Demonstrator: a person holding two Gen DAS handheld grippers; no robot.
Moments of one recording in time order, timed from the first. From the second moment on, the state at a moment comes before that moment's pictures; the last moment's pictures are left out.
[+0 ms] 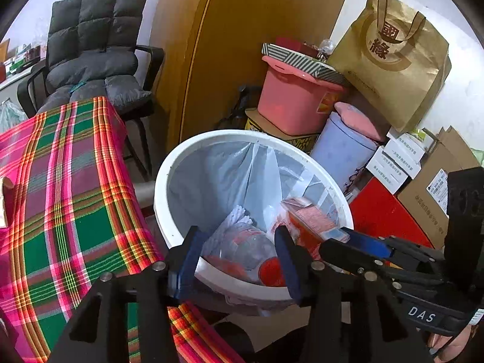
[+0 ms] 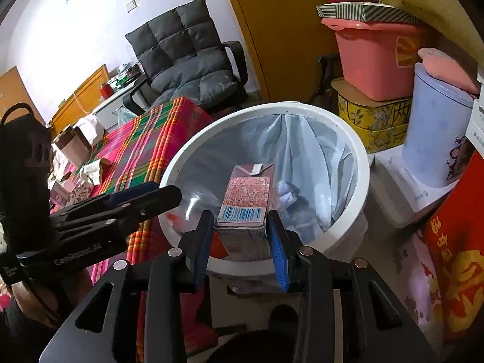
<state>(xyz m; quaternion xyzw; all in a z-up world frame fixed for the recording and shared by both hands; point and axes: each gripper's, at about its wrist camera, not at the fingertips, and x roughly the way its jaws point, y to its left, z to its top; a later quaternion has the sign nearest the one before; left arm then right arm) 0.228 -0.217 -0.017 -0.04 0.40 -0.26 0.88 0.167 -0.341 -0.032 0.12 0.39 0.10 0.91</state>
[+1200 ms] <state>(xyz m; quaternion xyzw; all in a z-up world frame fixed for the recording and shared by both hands) 0.141 -0.082 0.008 -0.09 0.37 -0.13 0.91 0.135 -0.271 0.003 0.06 0.35 0.19 0.92</state>
